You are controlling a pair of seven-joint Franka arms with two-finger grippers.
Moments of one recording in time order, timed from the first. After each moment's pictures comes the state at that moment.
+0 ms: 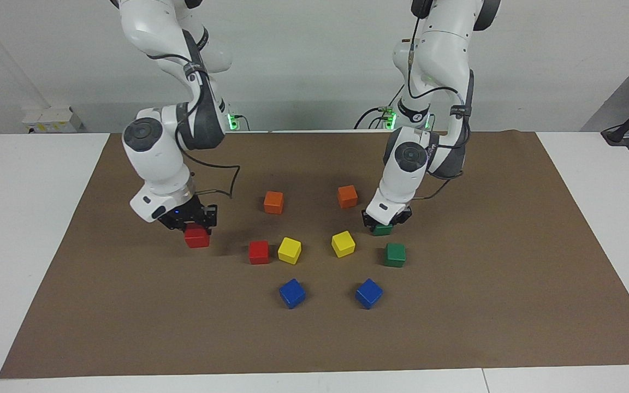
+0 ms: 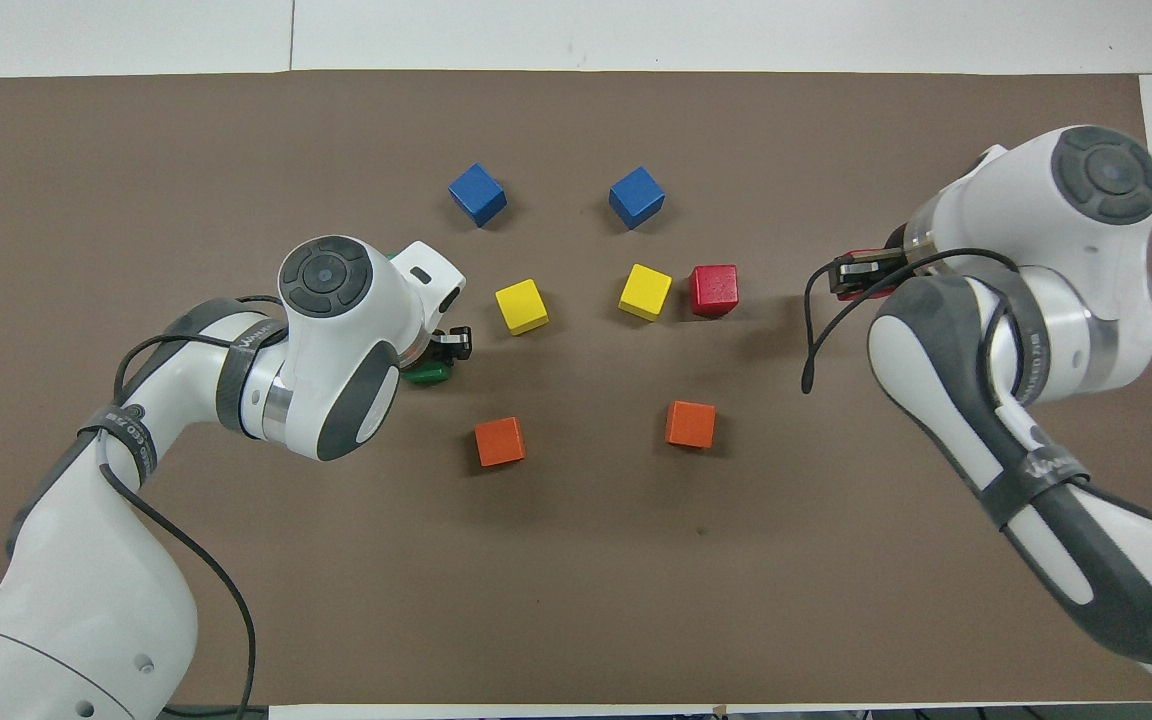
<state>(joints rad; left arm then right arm) -0.33 0.33 -0.11 -1.96 0.01 2.26 -0.46 -0.05 0.24 0.11 -1.85 -0.01 2.12 0.05</state>
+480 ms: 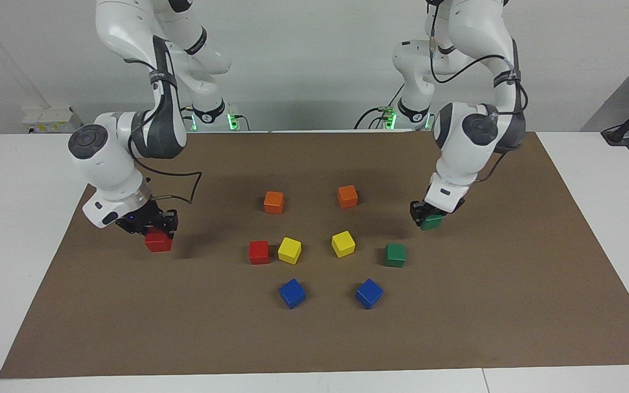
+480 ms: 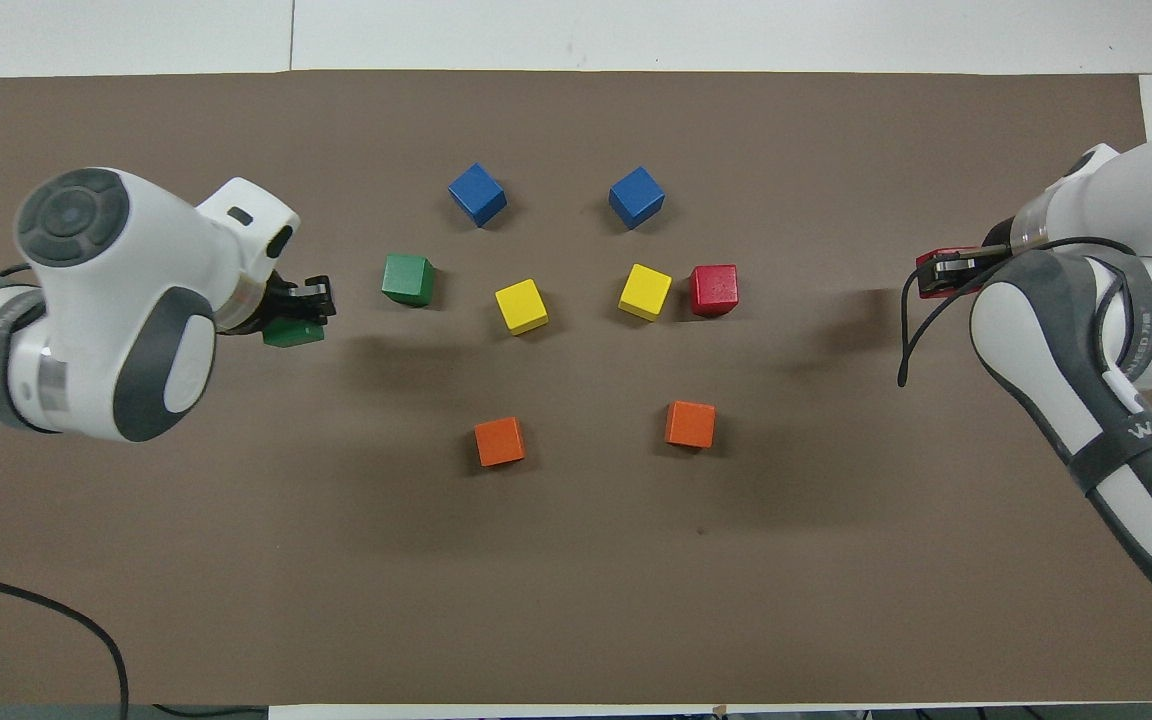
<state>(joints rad) -0.12 0.15 -0.10 -1.94 0.01 2.09 -0.33 -0.15 0.25 0.11 -1.89 -0.01 2.16 -0.08</state>
